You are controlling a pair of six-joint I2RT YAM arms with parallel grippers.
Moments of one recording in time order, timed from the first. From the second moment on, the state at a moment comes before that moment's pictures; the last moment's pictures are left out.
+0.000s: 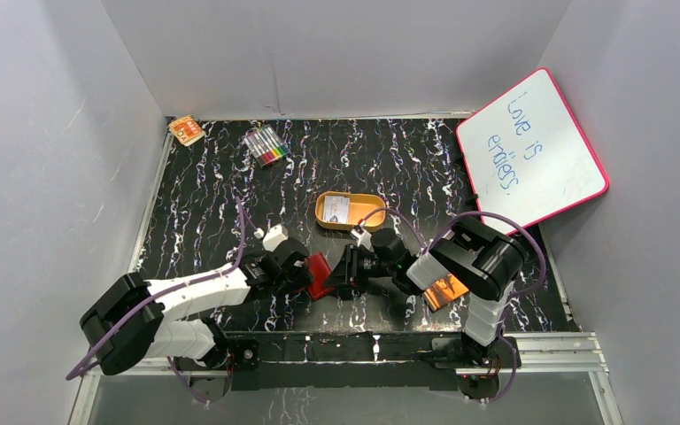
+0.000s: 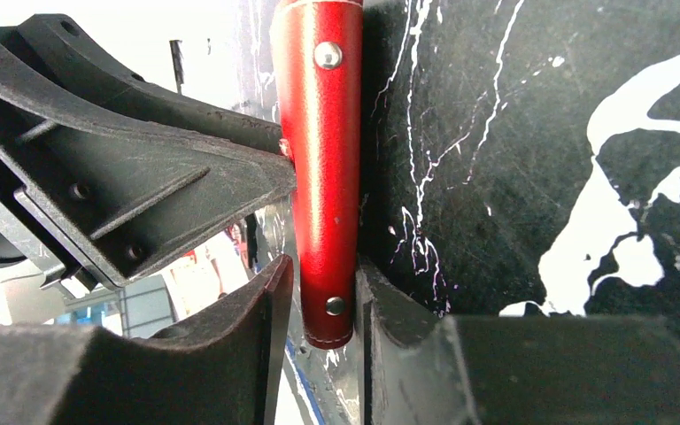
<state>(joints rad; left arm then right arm) -0.89 1.25 0.50 -0.28 -0.27 -1.18 0.85 1.81 0.48 0.83 -0.57 1.08</state>
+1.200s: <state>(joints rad) -0.89 0.88 1.36 -0.78 -0.58 -0.98 0.98 1.16 1.19 -0.31 0.49 -0.11</state>
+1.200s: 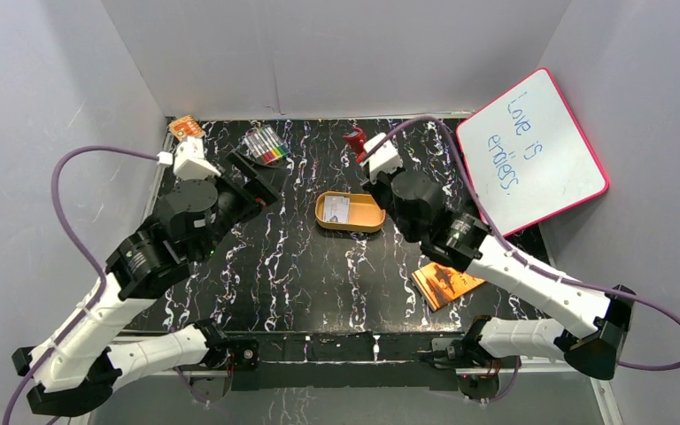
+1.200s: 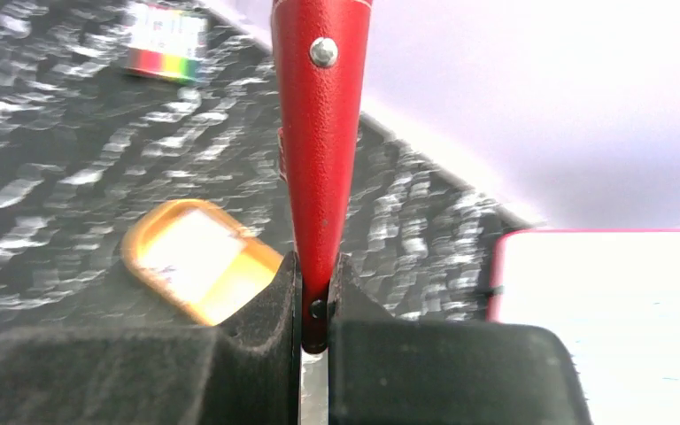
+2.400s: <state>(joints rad) -0.89 1.16 1.22 -0.09 -0.20 -0.87 1.22 1.11 0.70 0.90 0.74 -1.65</state>
